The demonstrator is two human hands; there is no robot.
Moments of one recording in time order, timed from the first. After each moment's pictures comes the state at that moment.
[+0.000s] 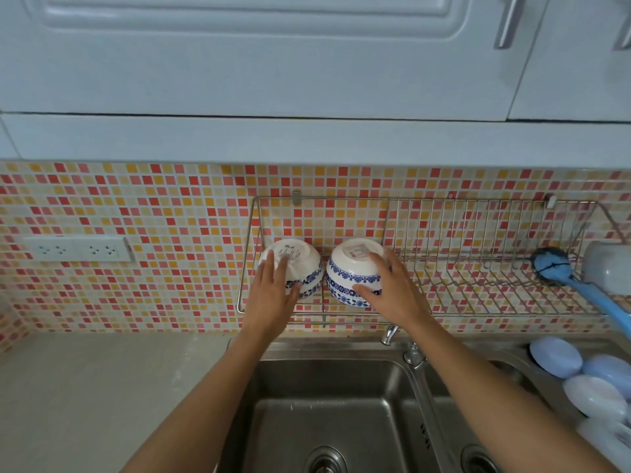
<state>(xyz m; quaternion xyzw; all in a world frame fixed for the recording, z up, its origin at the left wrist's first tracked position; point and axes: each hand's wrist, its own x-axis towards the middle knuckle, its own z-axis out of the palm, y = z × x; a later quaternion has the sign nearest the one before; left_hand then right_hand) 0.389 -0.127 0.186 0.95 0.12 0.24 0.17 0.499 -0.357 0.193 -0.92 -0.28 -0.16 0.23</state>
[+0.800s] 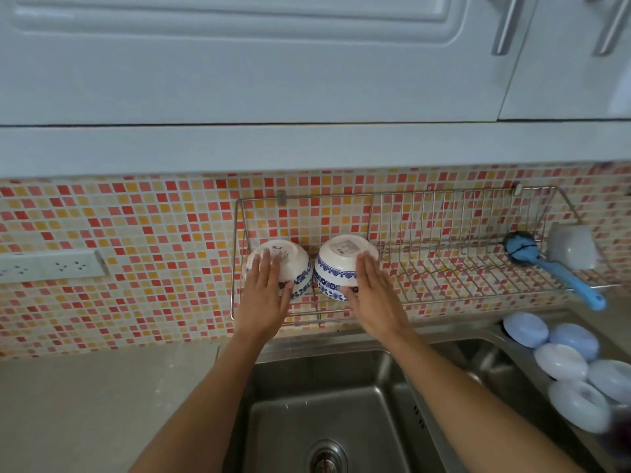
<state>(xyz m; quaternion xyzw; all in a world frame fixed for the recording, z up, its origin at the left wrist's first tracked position) 0.399 -0.109 0.173 0.96 0.04 0.23 0.14 0.462 -0.333 0.177 -0.95 -0.24 -0.14 0.13</state>
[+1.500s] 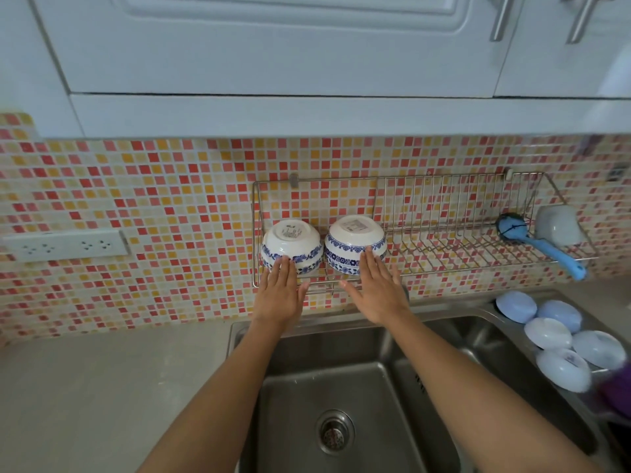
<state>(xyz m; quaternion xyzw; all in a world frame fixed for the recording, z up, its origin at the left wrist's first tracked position) 0.351 -0.116 0.159 0.99 0.04 0.10 0.03 0.416 -0.324 0.168 -0.98 -0.18 -0.05 0.07</state>
